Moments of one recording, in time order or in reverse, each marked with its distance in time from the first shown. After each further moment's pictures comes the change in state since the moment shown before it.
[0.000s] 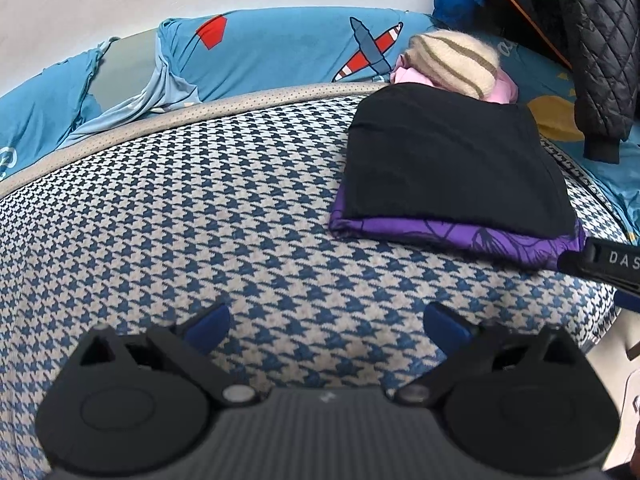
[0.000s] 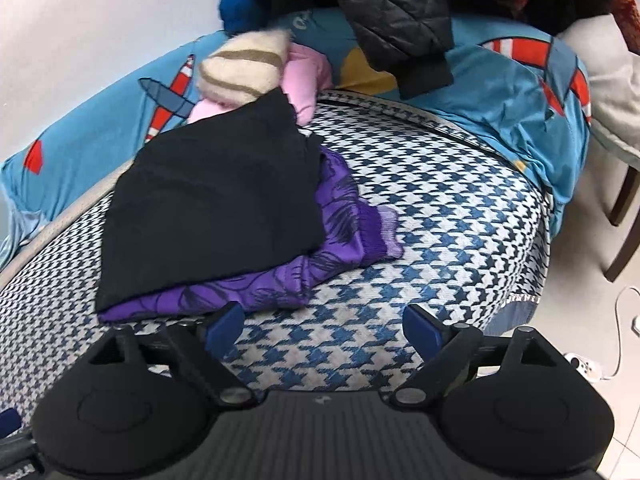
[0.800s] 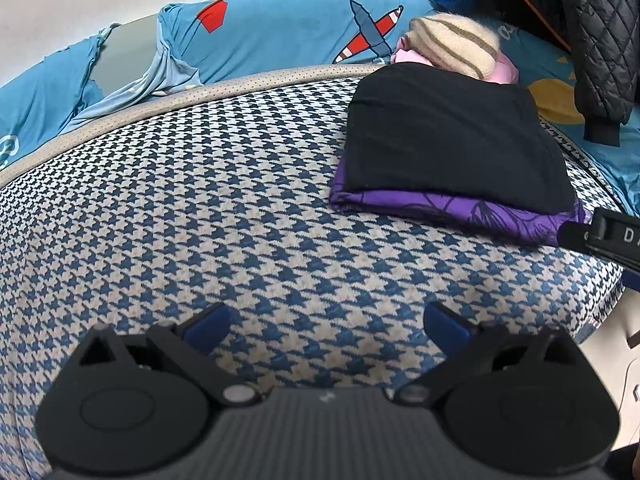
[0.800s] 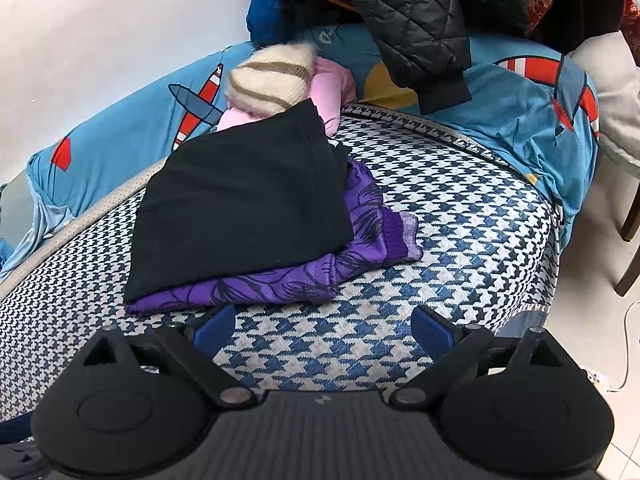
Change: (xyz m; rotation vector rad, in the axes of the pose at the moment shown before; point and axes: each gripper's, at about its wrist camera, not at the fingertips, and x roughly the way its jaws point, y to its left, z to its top) left arm -0.002 -0.002 -0.010 0.004 0.046 0.009; right arm -0.017 0.007 -0.009 -0.033 -0.042 0.043
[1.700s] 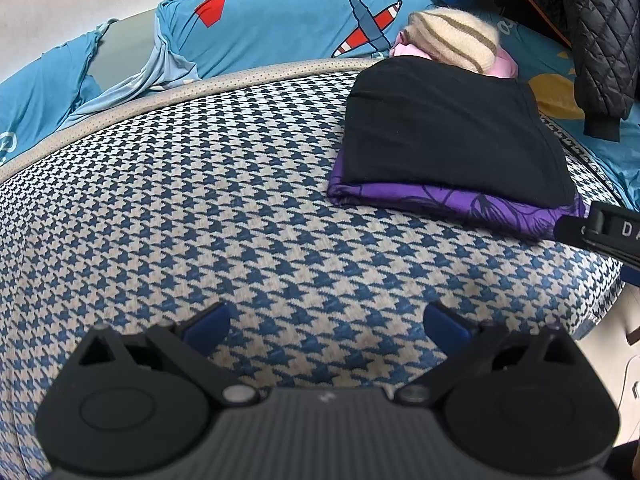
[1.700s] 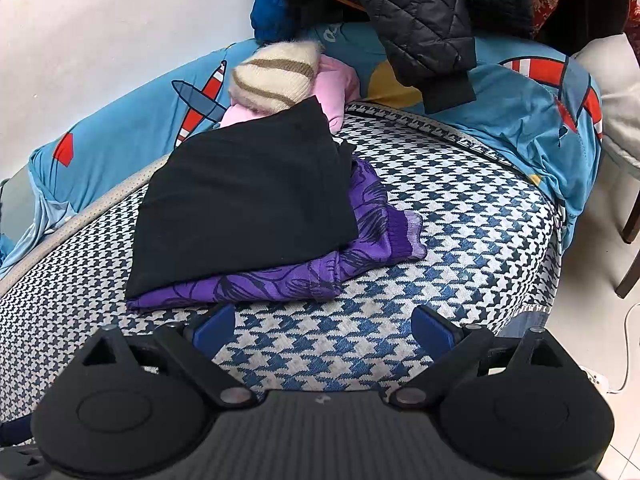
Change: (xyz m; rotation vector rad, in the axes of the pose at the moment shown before) left arm 0.002 0.000 -0.001 0.001 0.015 -0.006; right arm 0.000 0.002 0.001 -0.009 0.005 0.003
